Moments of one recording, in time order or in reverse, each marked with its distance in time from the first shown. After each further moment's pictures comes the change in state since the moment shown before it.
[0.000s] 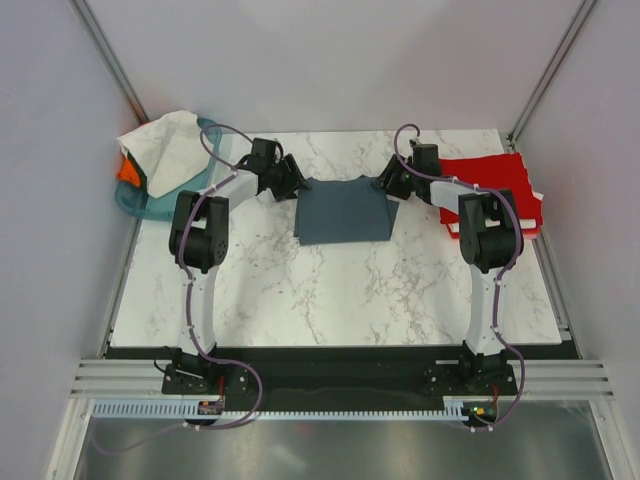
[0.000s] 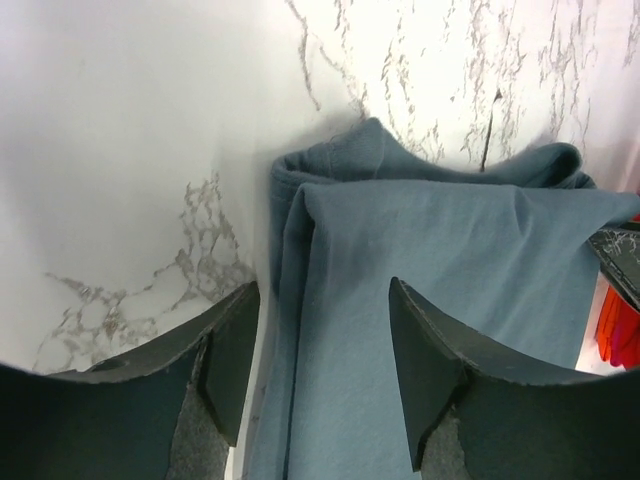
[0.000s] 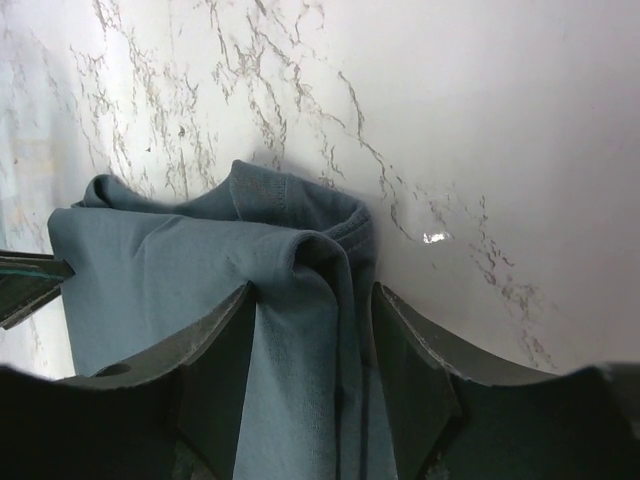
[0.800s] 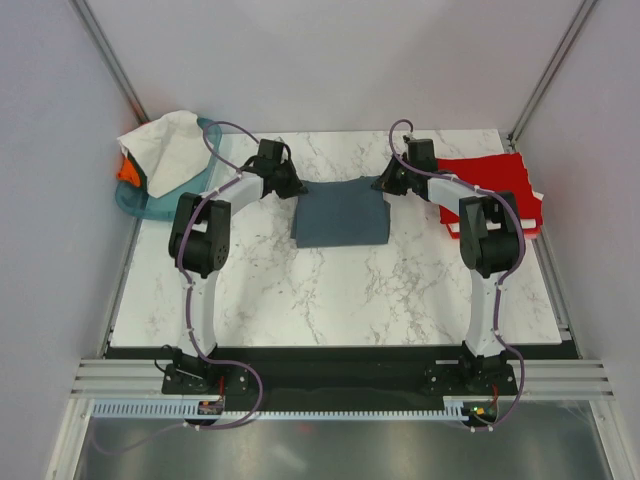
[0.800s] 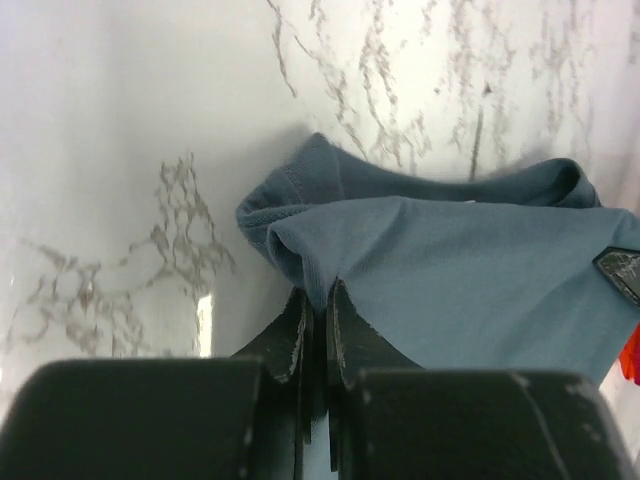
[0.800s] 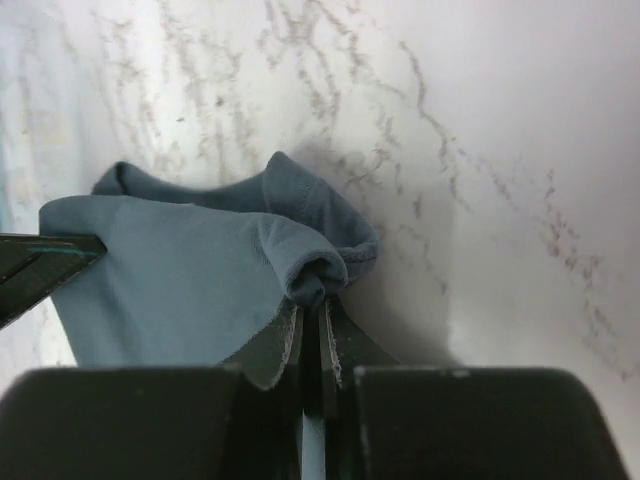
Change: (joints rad) left arm -0.045 -0.016 -0.010 0.020 -0.101 0.000; right arm 0.033 -0.014 0.050 -0.100 0.008 -0.023
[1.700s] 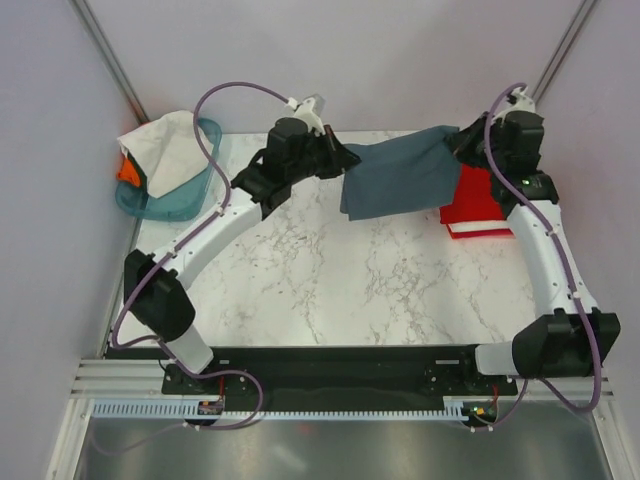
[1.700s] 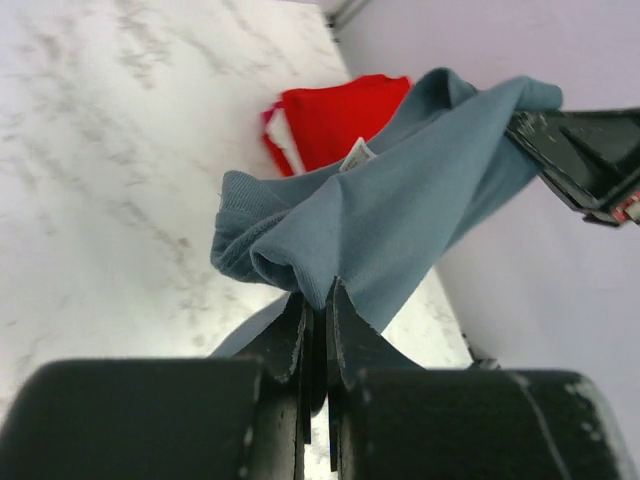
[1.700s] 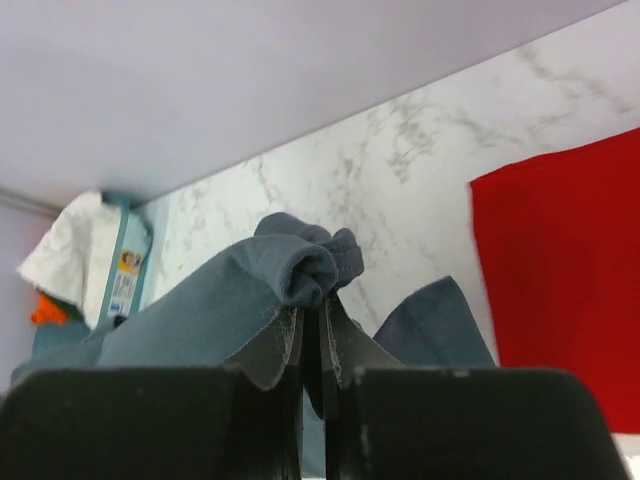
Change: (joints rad) left arm -0.294 -0.600 -0.140 0.069 -0.032 -0.006; right arm -0.159 -0.811 -0.172 -0.227 0.134 -0.005
